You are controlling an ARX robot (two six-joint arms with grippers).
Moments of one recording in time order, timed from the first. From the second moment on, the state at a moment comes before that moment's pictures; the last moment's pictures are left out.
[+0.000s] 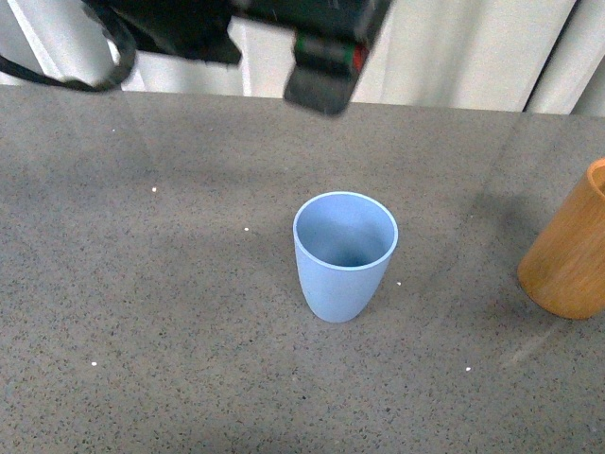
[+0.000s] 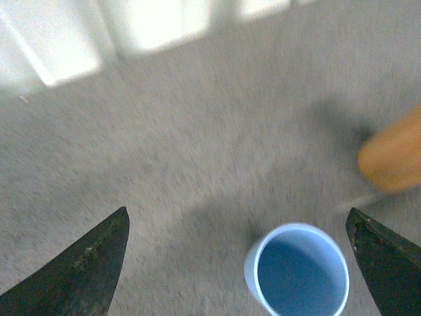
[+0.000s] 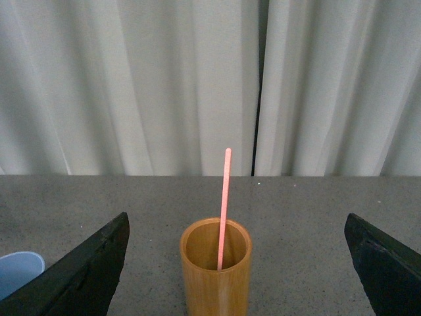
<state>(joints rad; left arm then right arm) -0.42 1.60 1.02 -0.01 0.10 0.05 0.00 0.00 0.02 0.00 0.00 0.00</state>
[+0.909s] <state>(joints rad) -0.18 1.06 0.27 0.77 -0.17 -0.01 0.00 0.00 0.02 0.00 0.00 0.00</state>
